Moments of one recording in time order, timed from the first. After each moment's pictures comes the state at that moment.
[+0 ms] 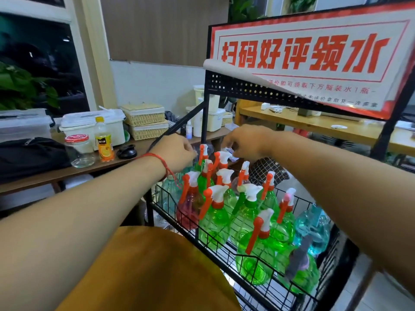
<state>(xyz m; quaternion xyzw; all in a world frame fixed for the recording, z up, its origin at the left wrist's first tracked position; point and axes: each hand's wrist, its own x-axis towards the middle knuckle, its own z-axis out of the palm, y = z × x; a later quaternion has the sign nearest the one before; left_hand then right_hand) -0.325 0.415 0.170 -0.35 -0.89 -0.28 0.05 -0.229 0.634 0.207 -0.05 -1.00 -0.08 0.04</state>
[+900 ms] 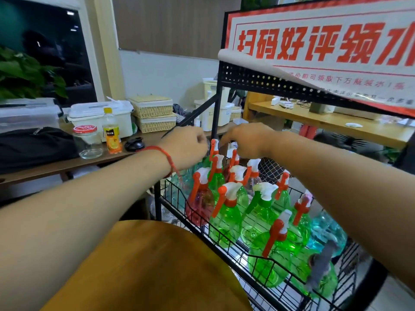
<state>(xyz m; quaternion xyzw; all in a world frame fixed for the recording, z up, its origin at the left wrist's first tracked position) -0.325 0.401 0.174 -0.40 -0.88 -0.26 0.07 -0.260 0.614 0.194 0.00 -0.99 -0.13 0.03</state>
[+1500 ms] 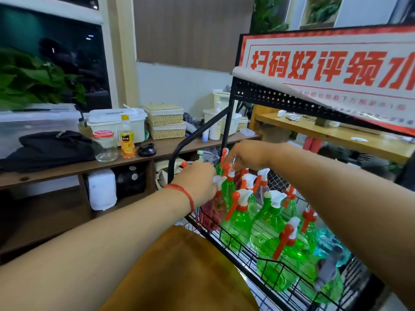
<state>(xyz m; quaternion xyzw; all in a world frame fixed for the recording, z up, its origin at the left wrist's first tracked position) -0.307 0.385 0.124 -0.43 -0.89 -0.13 0.10 -0.260 0.579 0.198 0.00 -1.00 -0.05 -0.04</state>
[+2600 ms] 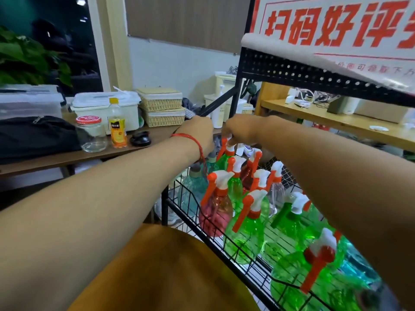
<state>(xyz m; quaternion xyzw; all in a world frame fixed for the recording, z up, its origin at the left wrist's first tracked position) -0.408 0.451 0.151 -0.35 -0.92 -0.10 0.16 -0.369 0.618 0.182 -0.01 -0.99 -0.15 -0.02</state>
